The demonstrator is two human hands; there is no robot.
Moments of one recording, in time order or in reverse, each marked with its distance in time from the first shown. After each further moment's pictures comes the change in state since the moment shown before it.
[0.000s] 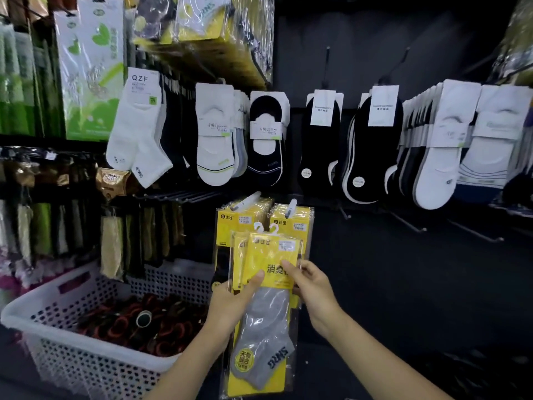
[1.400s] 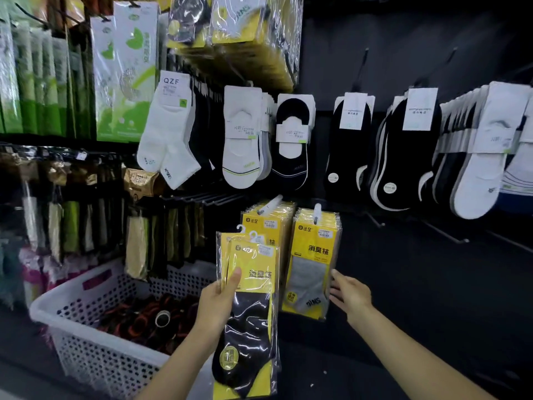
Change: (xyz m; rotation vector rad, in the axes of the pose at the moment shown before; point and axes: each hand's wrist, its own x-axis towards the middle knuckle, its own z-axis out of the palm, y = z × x) left_hand 0.016 0.003 -0.060 0.090 0.233 -0.013; right_hand 0.058 0.024 -0.024 -0.044 0.396 0.246
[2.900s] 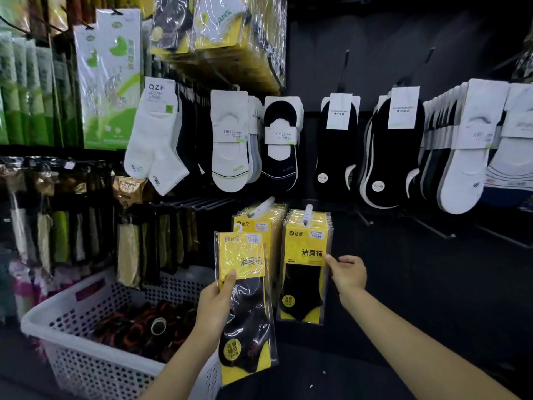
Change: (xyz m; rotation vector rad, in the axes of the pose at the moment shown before) left_hand 0.001 0.004 0.012 0.027 -0.002 0.017; right_hand 0.021 -0.021 0.008 -0.130 0.192 -0.229
